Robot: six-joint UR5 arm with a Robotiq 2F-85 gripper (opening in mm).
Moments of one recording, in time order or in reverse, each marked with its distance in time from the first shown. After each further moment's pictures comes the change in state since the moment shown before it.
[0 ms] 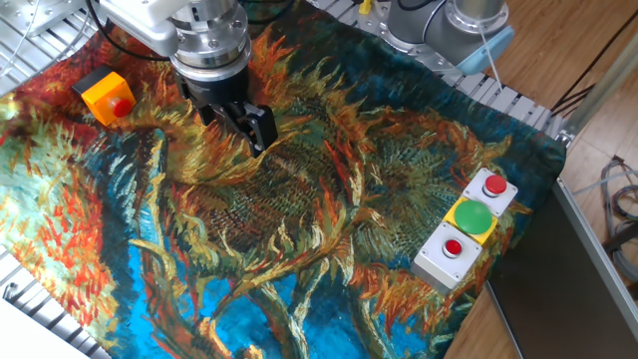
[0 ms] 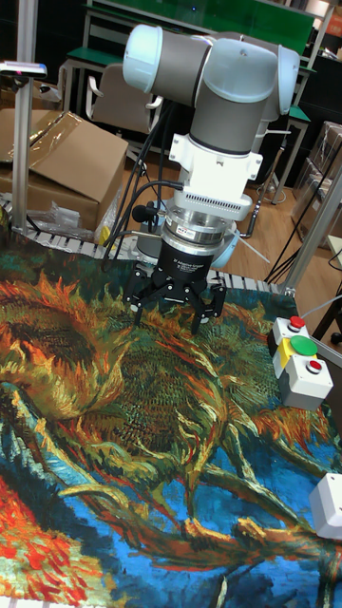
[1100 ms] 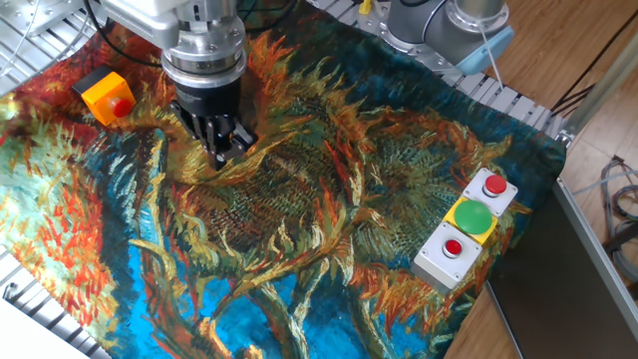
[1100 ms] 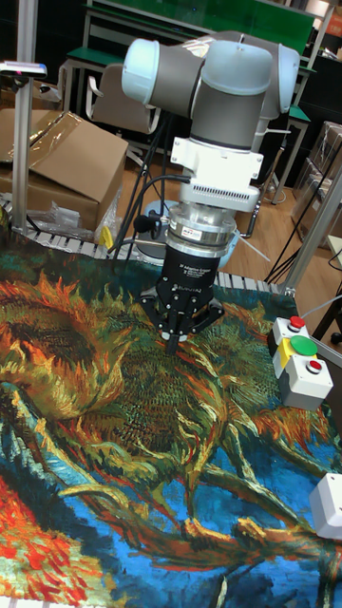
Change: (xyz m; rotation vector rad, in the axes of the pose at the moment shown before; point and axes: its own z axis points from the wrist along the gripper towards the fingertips) arm -0.044 0.012 -0.003 -0.031 -0.171 -0.038
